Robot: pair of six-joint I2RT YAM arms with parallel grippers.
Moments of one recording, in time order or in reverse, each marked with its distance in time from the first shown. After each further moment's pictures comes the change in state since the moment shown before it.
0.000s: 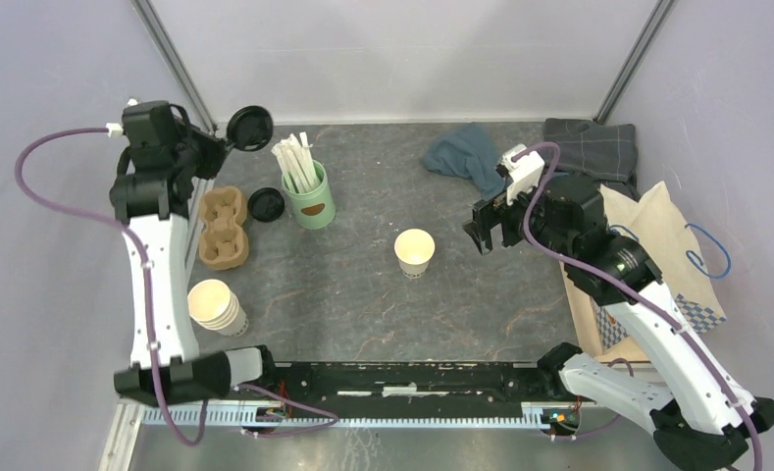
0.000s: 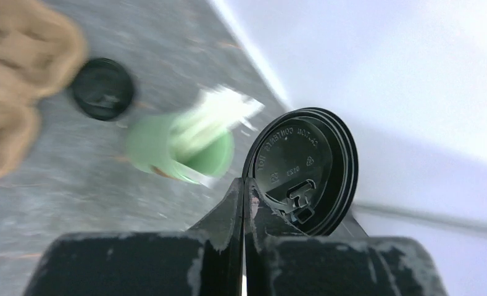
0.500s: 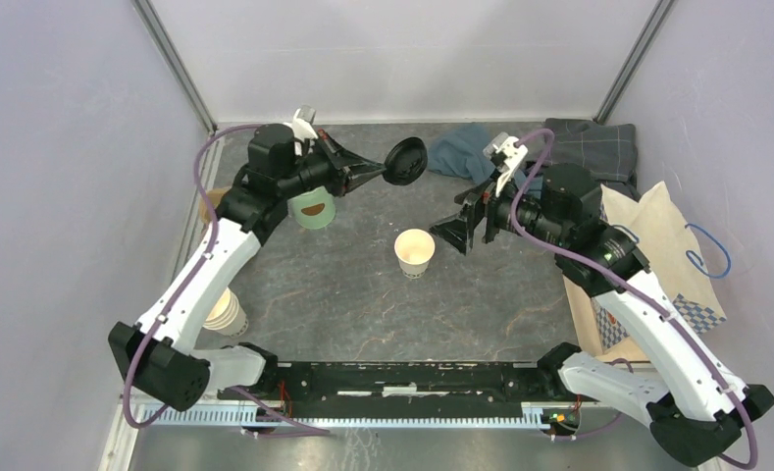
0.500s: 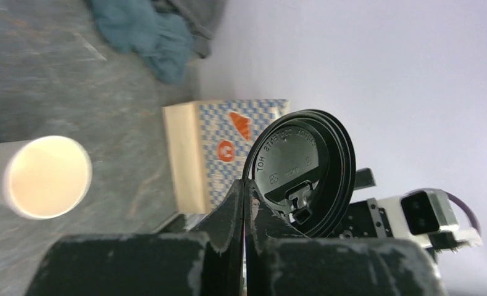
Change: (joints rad) left arm -0.554 -0.084 -0.388 0.601 0.538 -0.257; right arm 0.001 0.074 0.003 0.204 -0.403 0.166
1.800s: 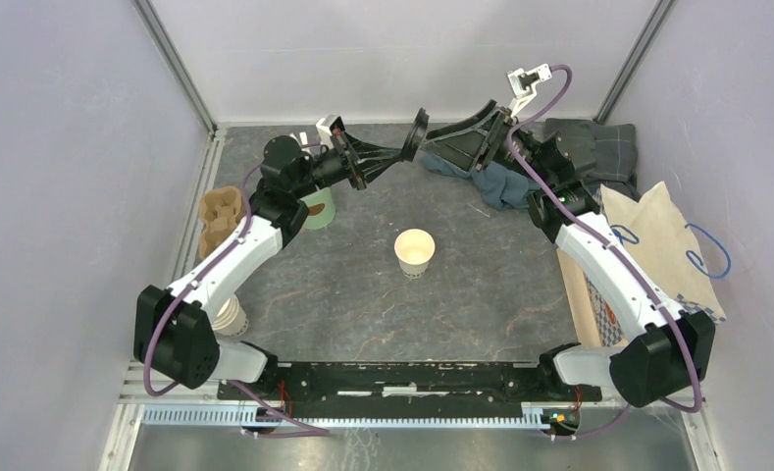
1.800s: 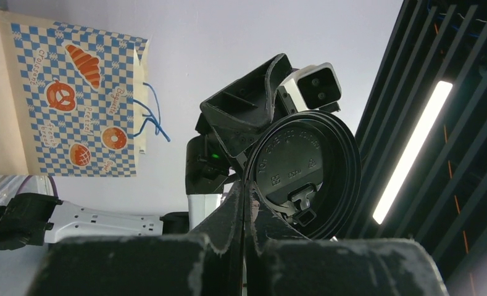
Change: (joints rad) left arm -0.024 0.123 -0.222 0.790 0.262 -0.745; right arm -0.233 0.314 -0.023 0.985 -0.380 0.800
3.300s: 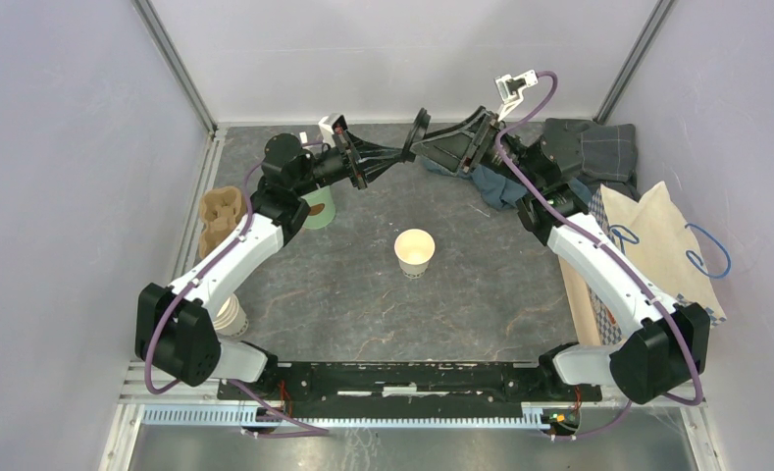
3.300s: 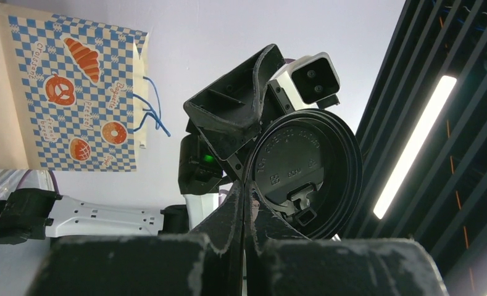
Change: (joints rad) left arm -0.002 0.013 0.020 -0.001 0.026 -0.001; right arm 0.055 0.020 -0.023 0.008 0.085 -0.003
